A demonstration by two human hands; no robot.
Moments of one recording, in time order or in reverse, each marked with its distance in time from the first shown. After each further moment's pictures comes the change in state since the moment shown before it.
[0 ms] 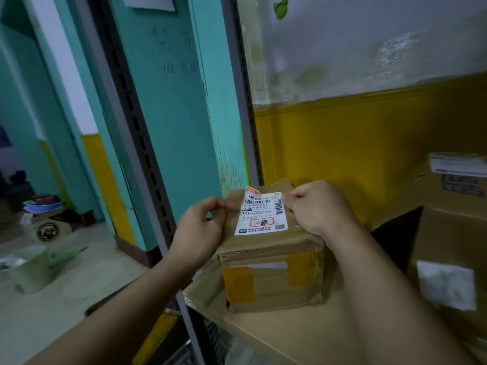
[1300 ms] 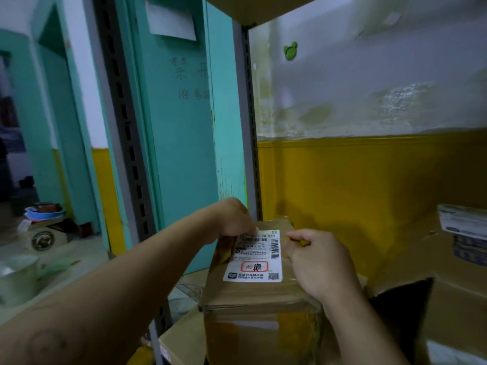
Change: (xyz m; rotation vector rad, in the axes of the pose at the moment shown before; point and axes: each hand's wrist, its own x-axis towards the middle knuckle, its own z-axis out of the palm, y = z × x) left_hand 0.101 0.056 0.027 0.432 -0.392 -0.189; right_hand -0.003 0.008 0.000 0.134 0.070 0.015
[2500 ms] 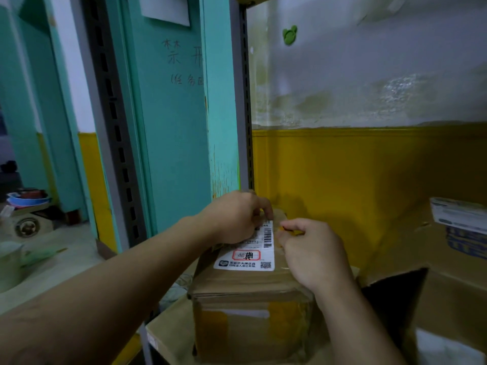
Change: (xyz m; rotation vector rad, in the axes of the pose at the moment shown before) left_hand -0.010 0.000 0.020 0.357 0.157 0.547; right_hand 0.001 0.001 0.001 0.019 0.011 0.011
